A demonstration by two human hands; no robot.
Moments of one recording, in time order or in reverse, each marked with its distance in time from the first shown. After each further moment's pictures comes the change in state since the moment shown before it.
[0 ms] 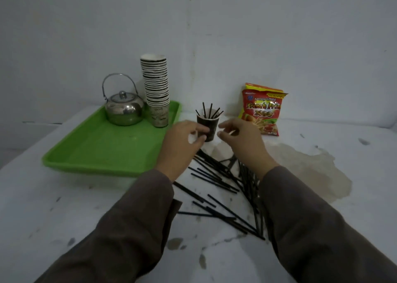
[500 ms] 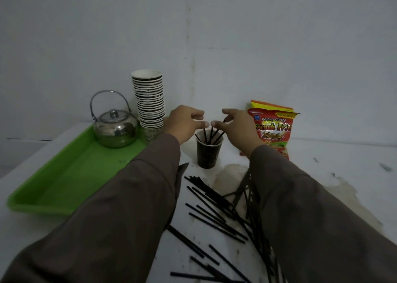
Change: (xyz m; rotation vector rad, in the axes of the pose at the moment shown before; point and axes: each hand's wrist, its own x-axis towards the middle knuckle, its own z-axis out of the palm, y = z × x) left_hand 0.145 -0.049 0.023 0.012 -0.168 -0.313; right_hand 0.125 0.006 0.016 -0.079 -0.023 0.093
